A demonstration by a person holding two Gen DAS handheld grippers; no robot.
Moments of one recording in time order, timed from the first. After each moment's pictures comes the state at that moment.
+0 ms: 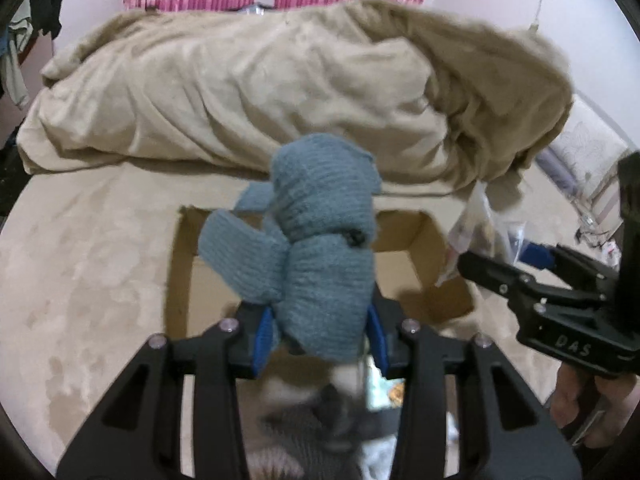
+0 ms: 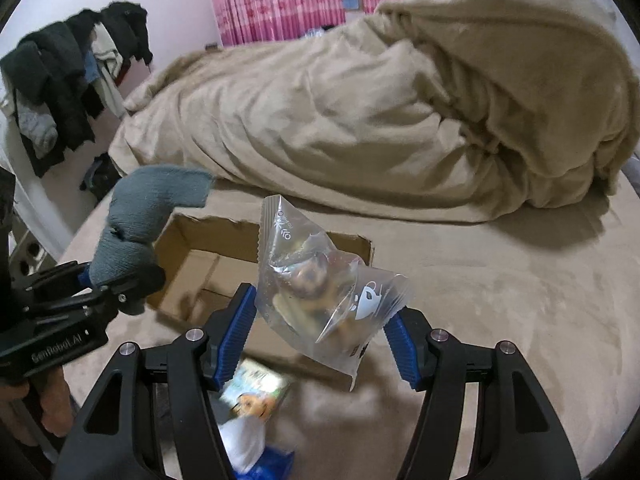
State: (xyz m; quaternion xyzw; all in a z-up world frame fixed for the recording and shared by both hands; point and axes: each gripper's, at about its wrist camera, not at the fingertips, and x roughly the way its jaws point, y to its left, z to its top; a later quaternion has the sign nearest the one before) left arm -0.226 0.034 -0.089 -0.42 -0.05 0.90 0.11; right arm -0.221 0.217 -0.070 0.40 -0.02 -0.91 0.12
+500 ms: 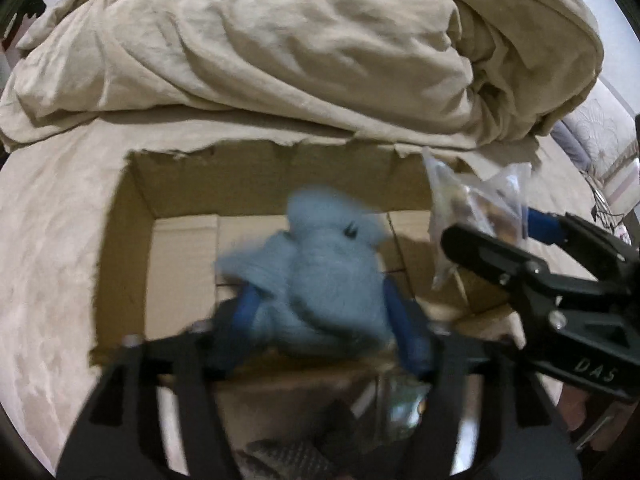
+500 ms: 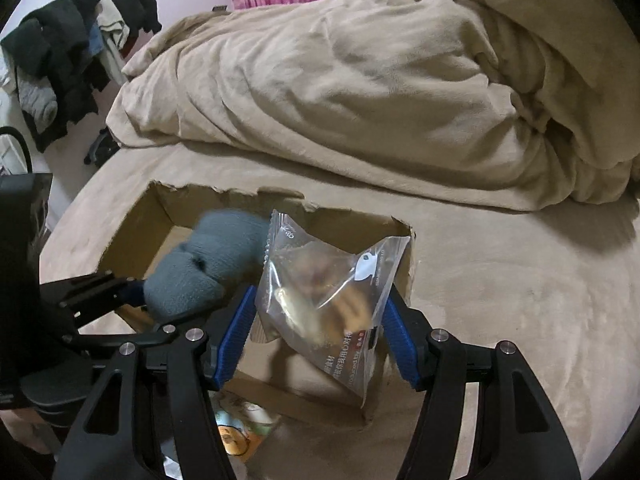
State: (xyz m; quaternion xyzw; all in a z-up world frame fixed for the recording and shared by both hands) left arm -0.245 0.047 -0.140 -0.48 -0.04 0.87 0.11; right arm -0.247 0.200 -0.104 0.41 -0.01 -0.90 0.14
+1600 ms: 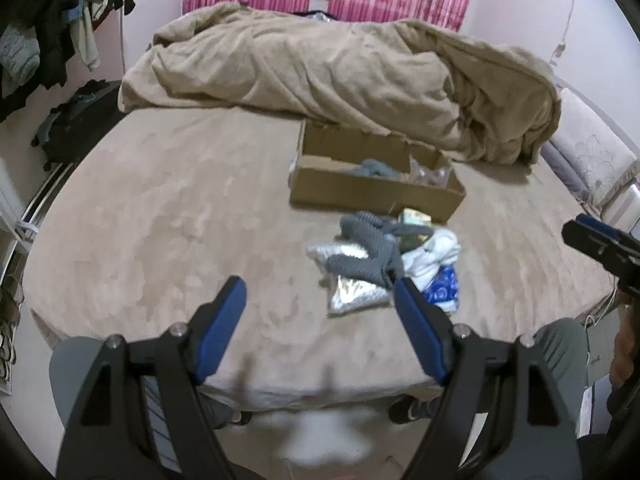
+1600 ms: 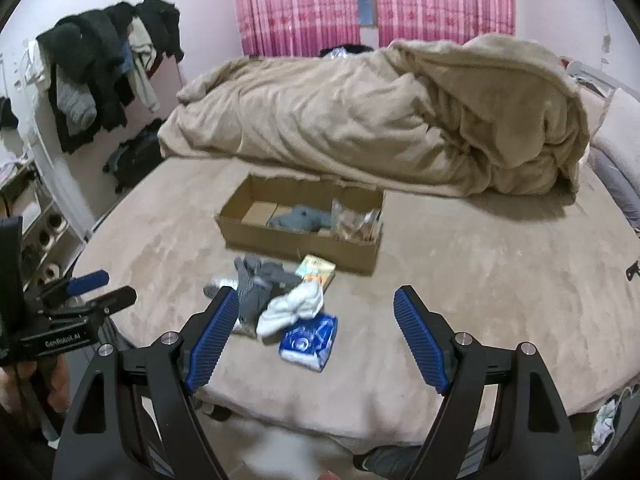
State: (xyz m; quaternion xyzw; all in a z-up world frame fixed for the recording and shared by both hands) left arm -0.003 -0.045 -0.064 -0.41 -0.08 0.91 0.03; right arm -0.029 0.199 -0.007 0.38 0.01 -0.92 0.12
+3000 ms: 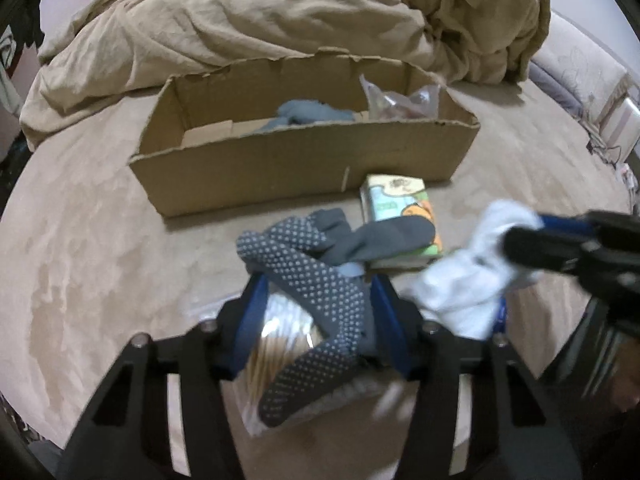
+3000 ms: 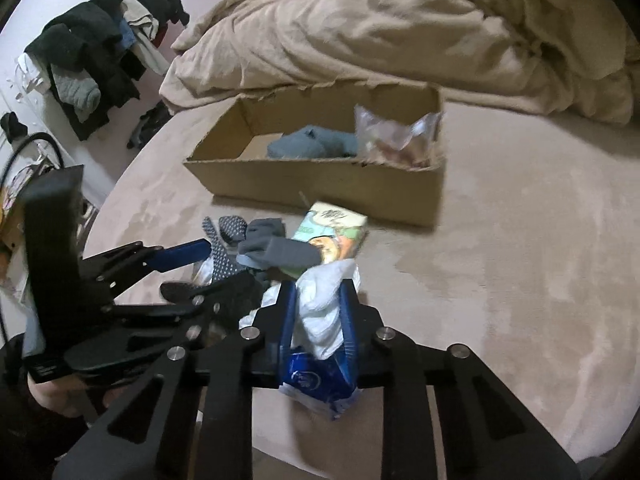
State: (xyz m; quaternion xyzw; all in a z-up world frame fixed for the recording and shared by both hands) left arm -0.126 0.050 -0.161 -0.47 0.03 0.88 0.11; right arm -0.117 0.210 -0.113 0.46 -0.06 -0.86 0.20
